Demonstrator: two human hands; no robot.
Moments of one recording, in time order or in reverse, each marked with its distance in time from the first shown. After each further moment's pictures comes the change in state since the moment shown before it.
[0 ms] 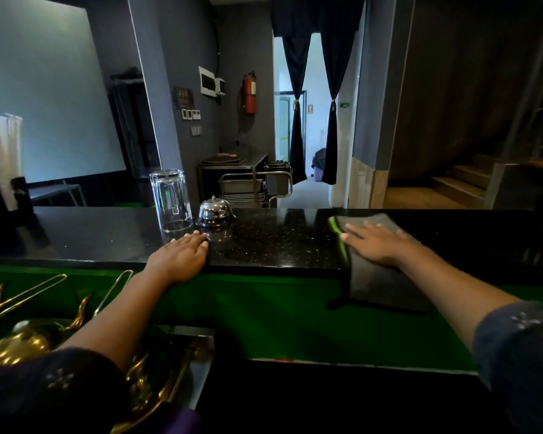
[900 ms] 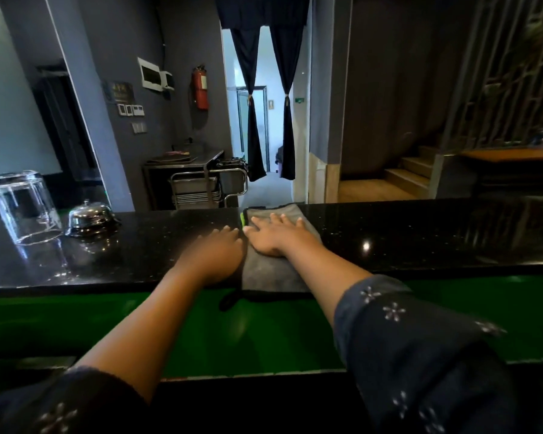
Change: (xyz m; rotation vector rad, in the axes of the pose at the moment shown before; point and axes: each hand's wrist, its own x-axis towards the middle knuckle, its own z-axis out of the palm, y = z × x) left_hand 0.053 0.277 0.063 0.007 -0.095 0.131; right_hand 0.014 0.039 -0.017 0.041 -0.061 -0.103
